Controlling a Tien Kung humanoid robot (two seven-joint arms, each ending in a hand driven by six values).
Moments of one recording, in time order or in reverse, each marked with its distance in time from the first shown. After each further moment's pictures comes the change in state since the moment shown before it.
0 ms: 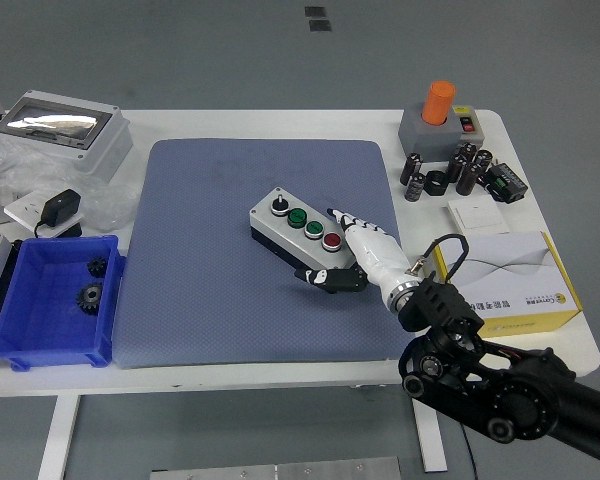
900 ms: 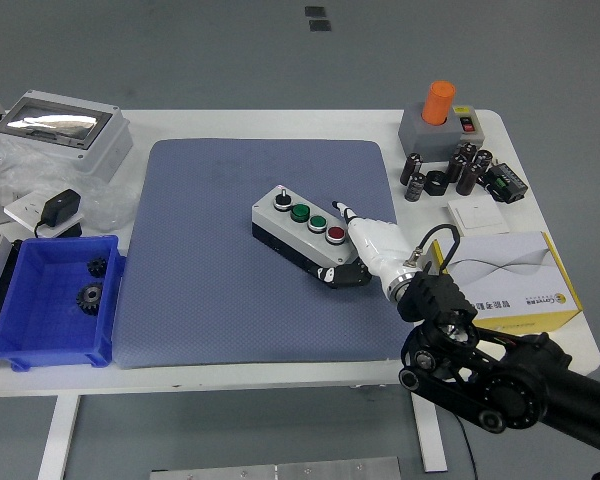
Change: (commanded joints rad) left arm -0.002 -0.001 -0.015 0.005 0.021 -0.003 -0.027; right arm 0.039 0.020 -0.005 -0.084 -0.094 0.031 -0.015
